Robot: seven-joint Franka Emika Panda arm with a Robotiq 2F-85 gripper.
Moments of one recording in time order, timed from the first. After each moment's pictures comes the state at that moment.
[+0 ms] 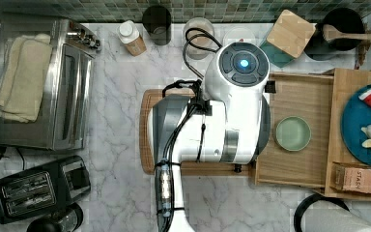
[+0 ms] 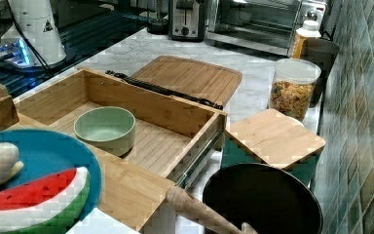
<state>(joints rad) -0.03 0.07 -0.03 -1.86 0.05 0.26 -0.10</state>
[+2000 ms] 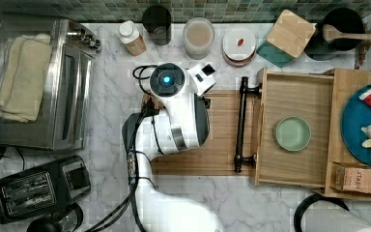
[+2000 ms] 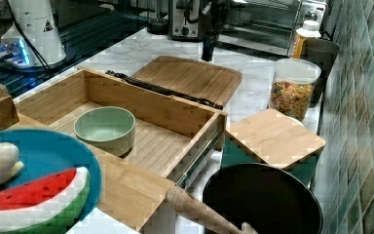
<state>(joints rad) 0.09 0.25 0.01 -2.04 -0.19 0.66 -0.45</state>
